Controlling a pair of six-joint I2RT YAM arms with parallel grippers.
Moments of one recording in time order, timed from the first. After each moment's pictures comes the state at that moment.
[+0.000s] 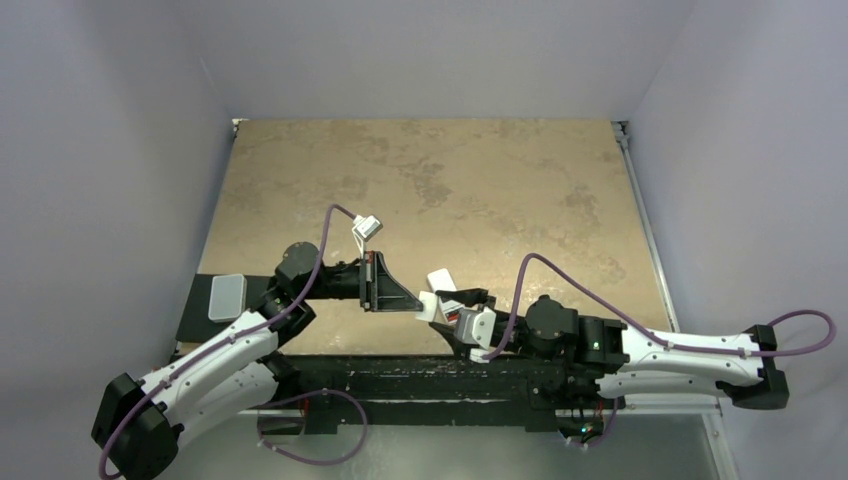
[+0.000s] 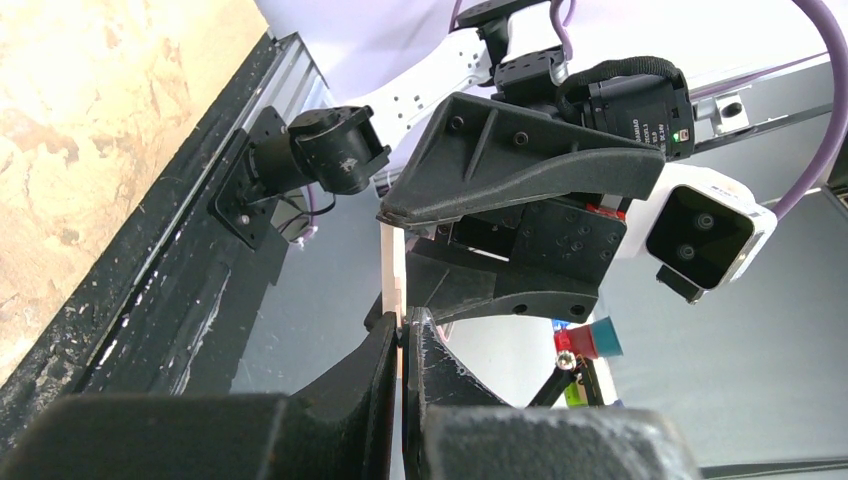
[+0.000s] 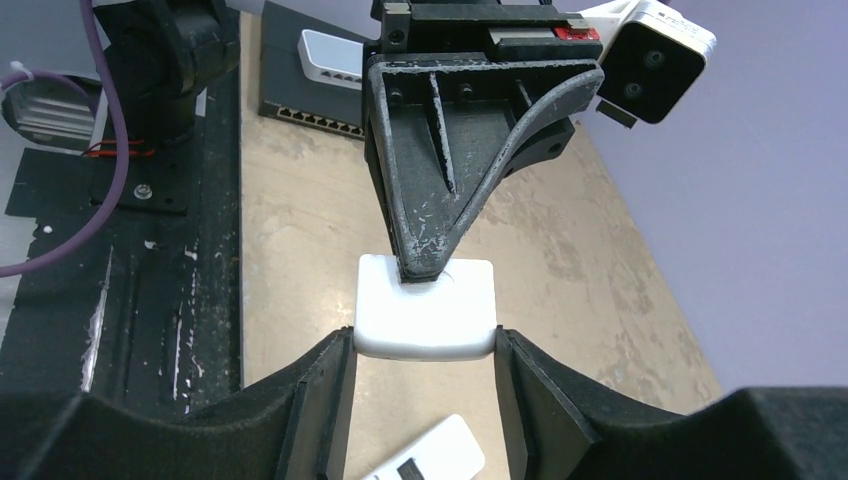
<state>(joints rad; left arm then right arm) -0.67 0.84 0.47 0.38 0.85 -1.19 1.42 0.71 0.63 -0.03 0.20 -0.49</state>
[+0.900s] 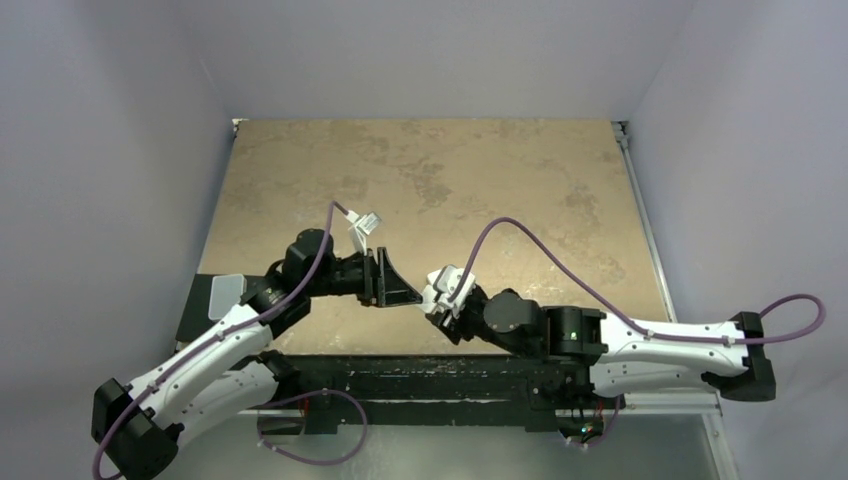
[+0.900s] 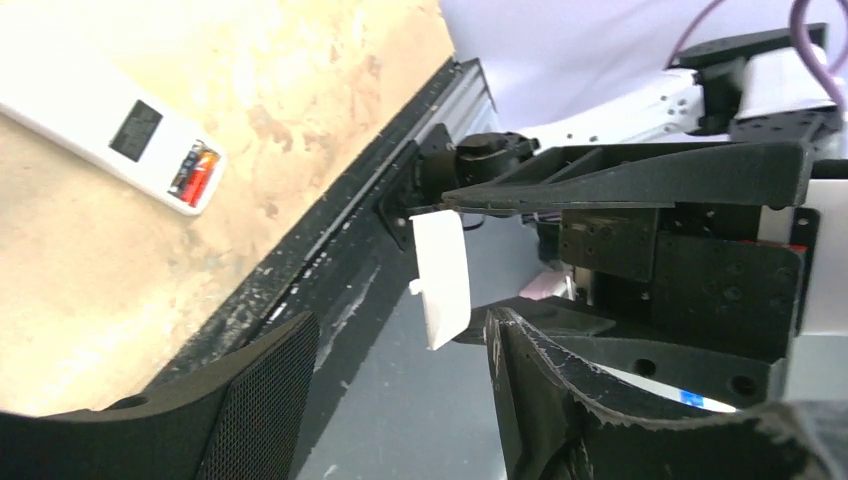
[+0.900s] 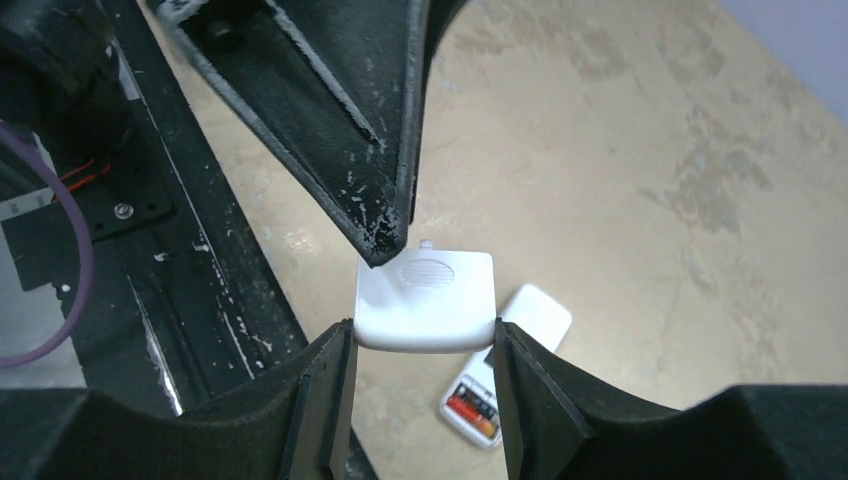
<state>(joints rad) -0.67 0.85 0.63 -0.13 0.64 -0.88 1.42 0.90 0.78 -0.25 0.44 -0.03</state>
